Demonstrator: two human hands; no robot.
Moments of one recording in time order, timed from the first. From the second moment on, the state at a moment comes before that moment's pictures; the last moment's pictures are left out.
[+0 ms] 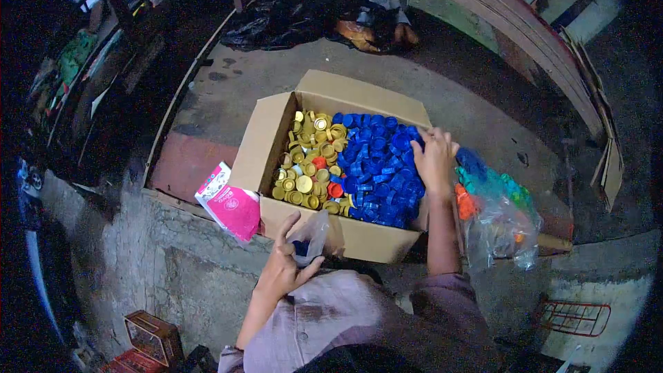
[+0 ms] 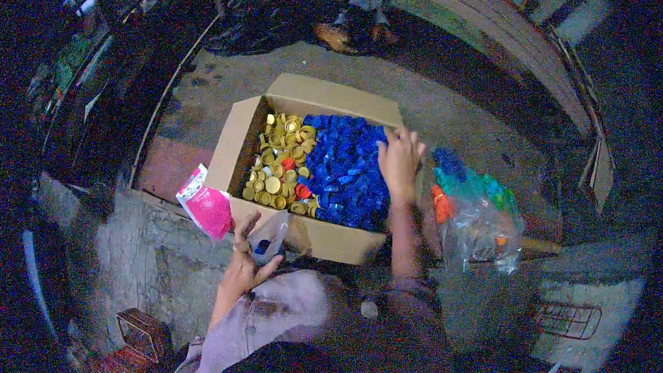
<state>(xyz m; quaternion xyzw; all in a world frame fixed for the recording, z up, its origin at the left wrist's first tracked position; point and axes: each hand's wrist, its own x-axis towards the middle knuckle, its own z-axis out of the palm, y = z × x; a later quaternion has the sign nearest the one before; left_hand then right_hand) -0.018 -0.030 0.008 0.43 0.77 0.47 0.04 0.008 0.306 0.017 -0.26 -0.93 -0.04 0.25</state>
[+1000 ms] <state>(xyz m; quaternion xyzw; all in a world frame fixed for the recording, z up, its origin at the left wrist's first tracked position) -0.012 -0.026 0.007 0.47 0.75 0.46 0.01 0.065 0.150 0.075 0.13 -0.94 0.05 0.32</state>
